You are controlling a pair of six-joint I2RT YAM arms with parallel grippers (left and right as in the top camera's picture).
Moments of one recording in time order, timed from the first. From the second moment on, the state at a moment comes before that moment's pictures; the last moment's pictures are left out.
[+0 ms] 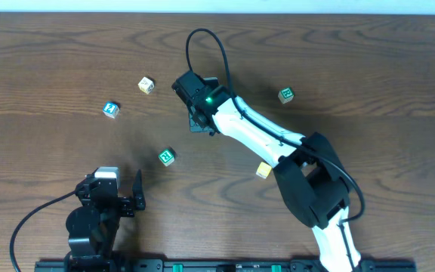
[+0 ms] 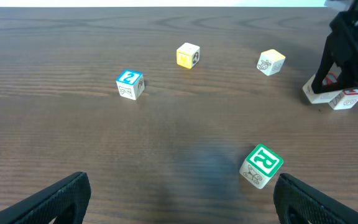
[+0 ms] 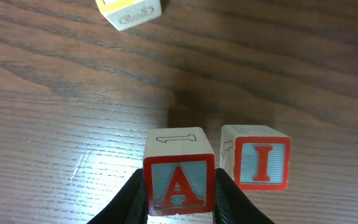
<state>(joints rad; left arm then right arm) 0.03 0.01 0.15 -0.52 0.09 0.02 0.73 2.18 1.69 -0.79 0.21 0.62</state>
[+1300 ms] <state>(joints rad) 0.03 0.01 0.15 -0.52 0.09 0.02 0.76 2.22 1.69 -0.75 0.26 0.67</state>
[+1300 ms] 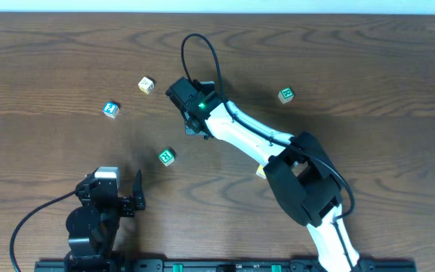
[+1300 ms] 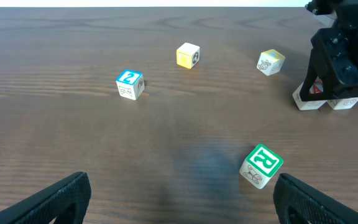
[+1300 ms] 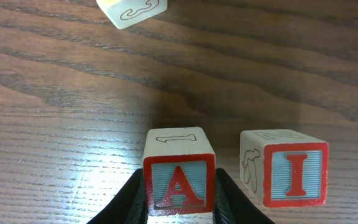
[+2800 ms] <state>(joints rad) 0.03 0.01 0.15 -0.52 0.09 0.02 0.72 2.24 1.81 -0.65 0.40 0.57</state>
